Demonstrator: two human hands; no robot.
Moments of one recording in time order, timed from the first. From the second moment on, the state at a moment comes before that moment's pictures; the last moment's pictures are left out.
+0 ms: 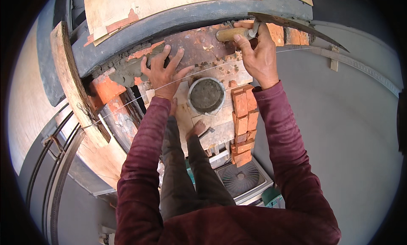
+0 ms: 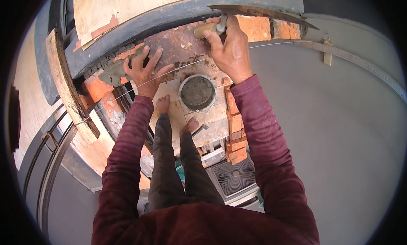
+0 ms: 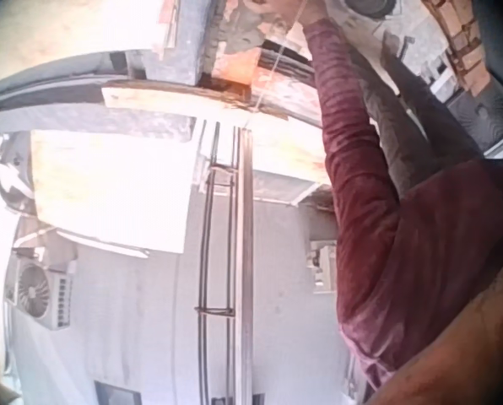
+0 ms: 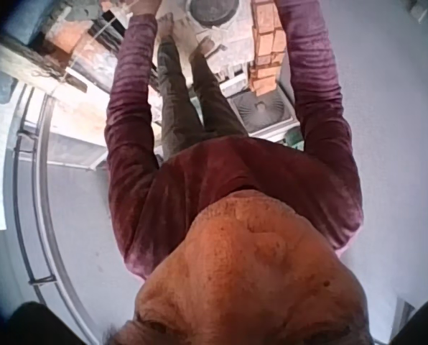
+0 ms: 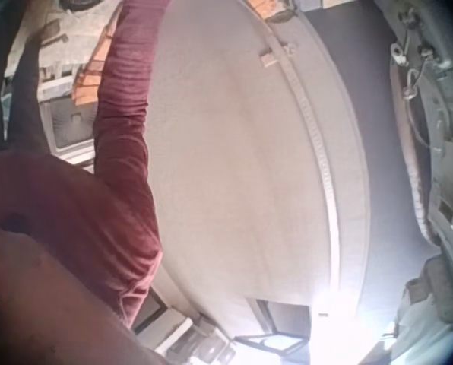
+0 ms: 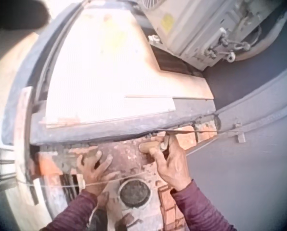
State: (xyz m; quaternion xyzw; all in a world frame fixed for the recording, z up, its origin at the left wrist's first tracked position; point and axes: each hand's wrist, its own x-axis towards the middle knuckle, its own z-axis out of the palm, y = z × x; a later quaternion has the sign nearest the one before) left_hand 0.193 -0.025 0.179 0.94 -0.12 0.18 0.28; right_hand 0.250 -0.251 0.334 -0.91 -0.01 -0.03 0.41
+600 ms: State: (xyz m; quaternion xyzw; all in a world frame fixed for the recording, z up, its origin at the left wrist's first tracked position) left_hand 0.195 -0.021 0.178 0.93 -0.12 0.18 0.29; right_hand 0.230 -0.211 0.353 -0.90 0.00 -0.02 0.43
